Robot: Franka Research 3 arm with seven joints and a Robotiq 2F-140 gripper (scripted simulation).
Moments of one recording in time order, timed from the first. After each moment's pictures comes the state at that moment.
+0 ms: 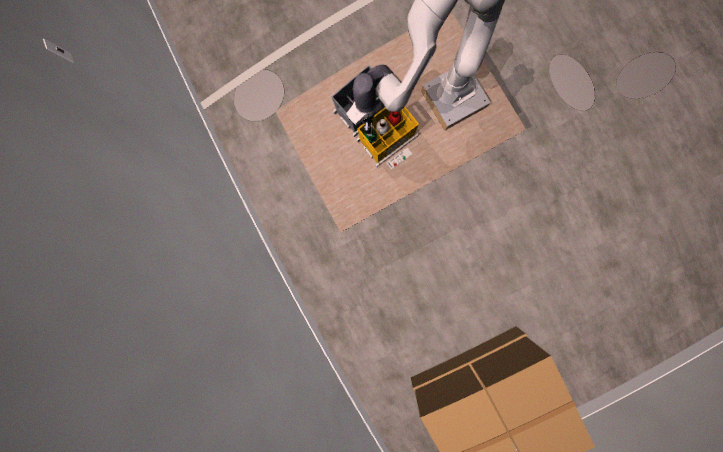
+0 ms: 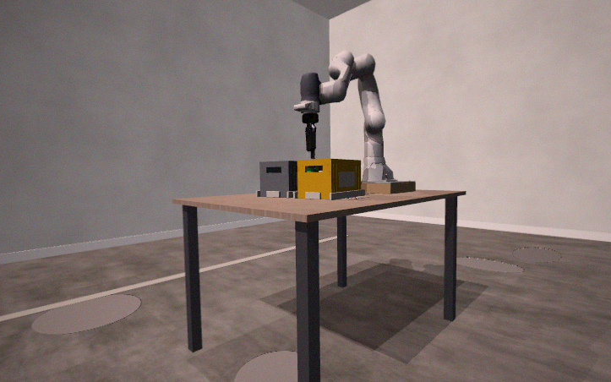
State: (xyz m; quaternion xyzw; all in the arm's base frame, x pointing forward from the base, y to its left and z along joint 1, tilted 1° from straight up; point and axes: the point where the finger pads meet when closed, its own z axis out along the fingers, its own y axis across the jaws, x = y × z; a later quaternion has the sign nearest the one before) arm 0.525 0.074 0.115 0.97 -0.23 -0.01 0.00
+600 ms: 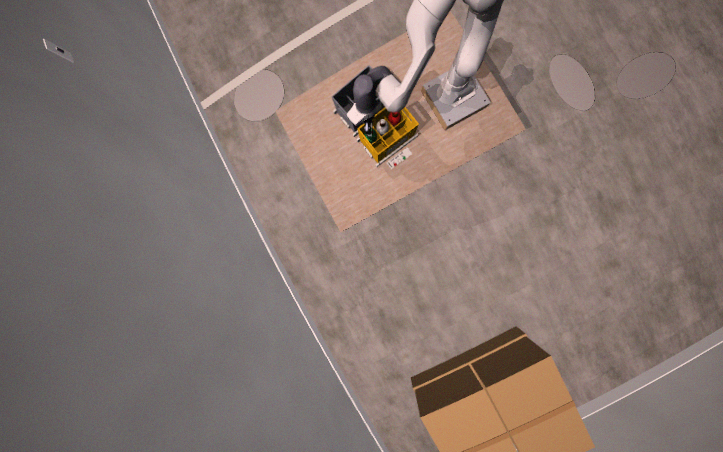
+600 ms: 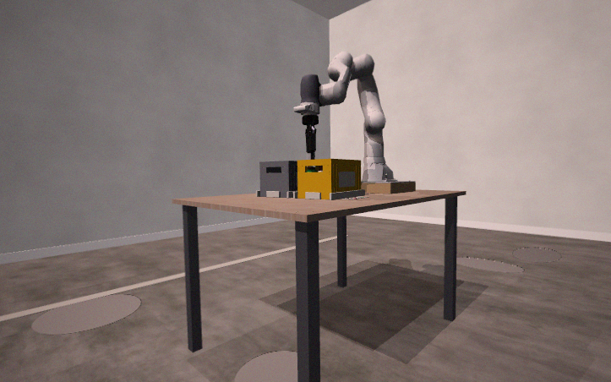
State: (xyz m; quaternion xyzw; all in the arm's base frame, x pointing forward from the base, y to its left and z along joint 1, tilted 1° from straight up) arm 0.525 0.074 0.108 0.97 -0.23 -0.01 0.00
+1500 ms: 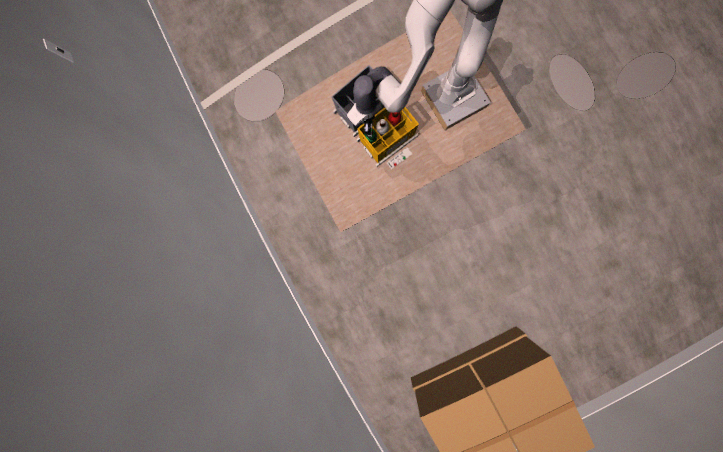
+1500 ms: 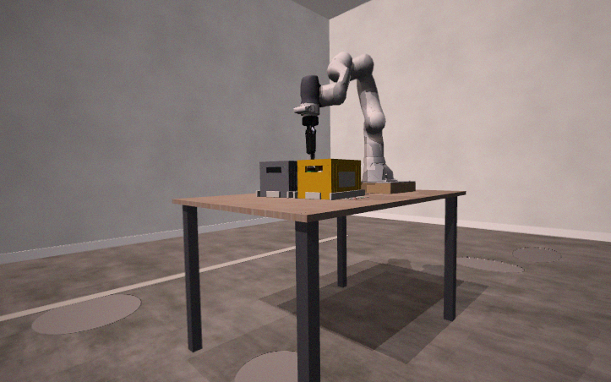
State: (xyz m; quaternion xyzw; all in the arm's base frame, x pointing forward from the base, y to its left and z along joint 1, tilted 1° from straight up) arm 0.525 0.074 0.104 0.97 -0.23 -0.01 0.00
